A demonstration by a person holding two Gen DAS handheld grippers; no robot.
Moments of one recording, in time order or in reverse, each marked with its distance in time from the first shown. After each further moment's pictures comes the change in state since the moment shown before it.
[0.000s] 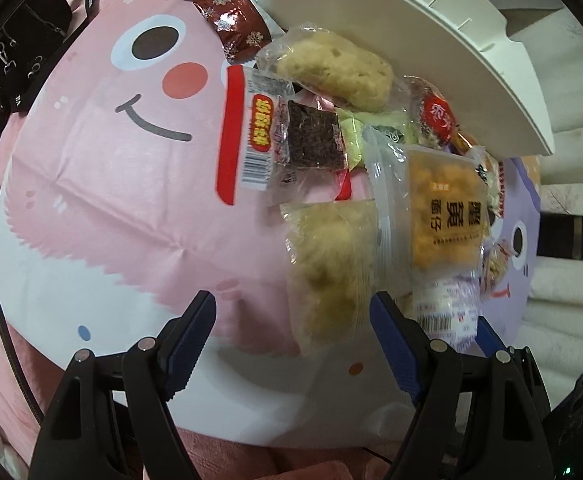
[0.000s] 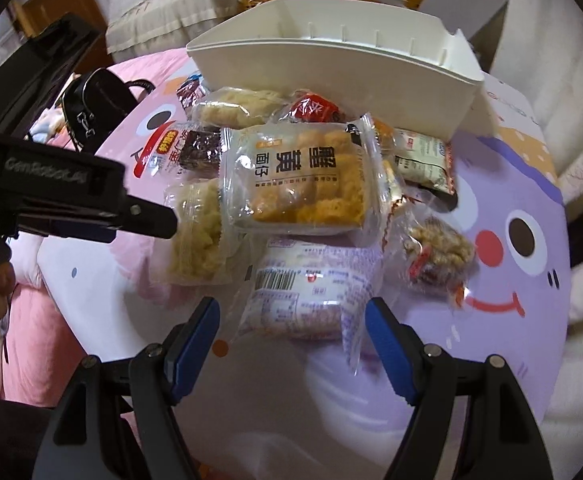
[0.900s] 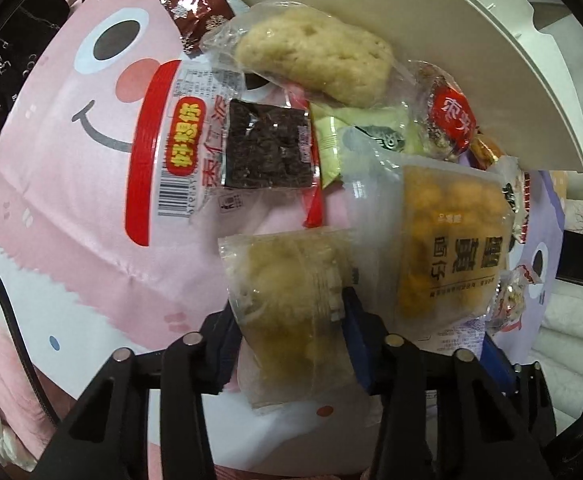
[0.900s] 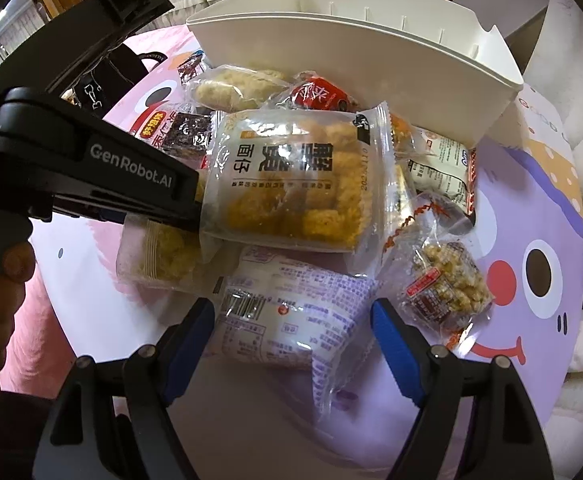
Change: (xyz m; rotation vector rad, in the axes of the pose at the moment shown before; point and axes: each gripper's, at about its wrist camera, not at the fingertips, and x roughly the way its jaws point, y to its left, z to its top) left arm 0.047 -0.043 0.031 -0.035 0.041 0.054; right arm 0.029 -0.013 0.024 -0.091 0.077 0.038
